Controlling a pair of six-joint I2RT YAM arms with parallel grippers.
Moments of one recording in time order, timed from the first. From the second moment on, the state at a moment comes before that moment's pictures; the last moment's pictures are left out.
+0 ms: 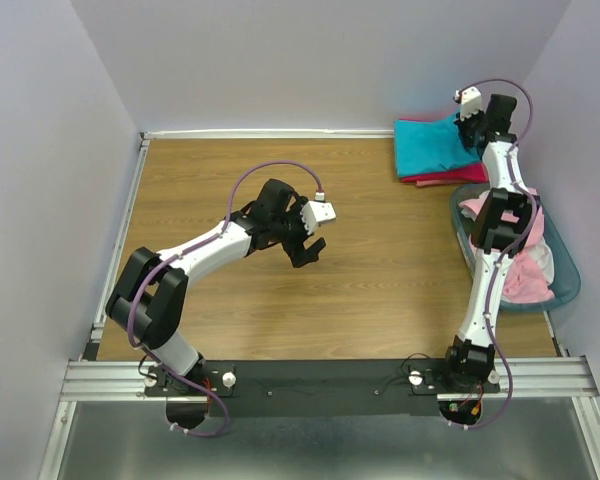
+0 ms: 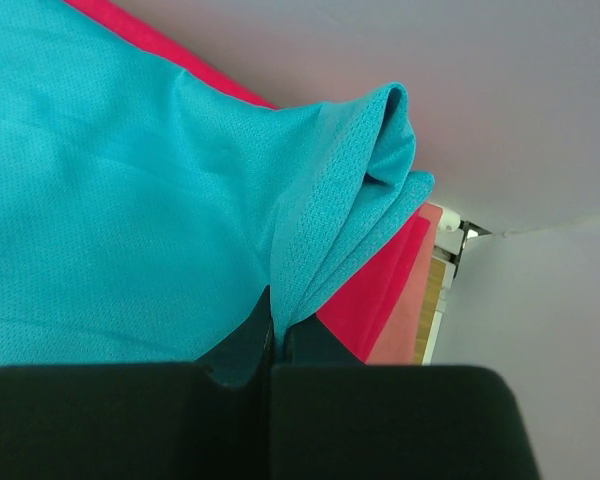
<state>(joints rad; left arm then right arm) -0.60 1.61 1.05 -0.22 0.48 0.47 -0.22 2.55 2.36 -0.33 -0.30 -0.61</state>
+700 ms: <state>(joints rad) -0.55 1.51 1.06 -0.23 0.50 0.39 -0.24 2.44 2.31 -0.25 -0.21 -0.44</state>
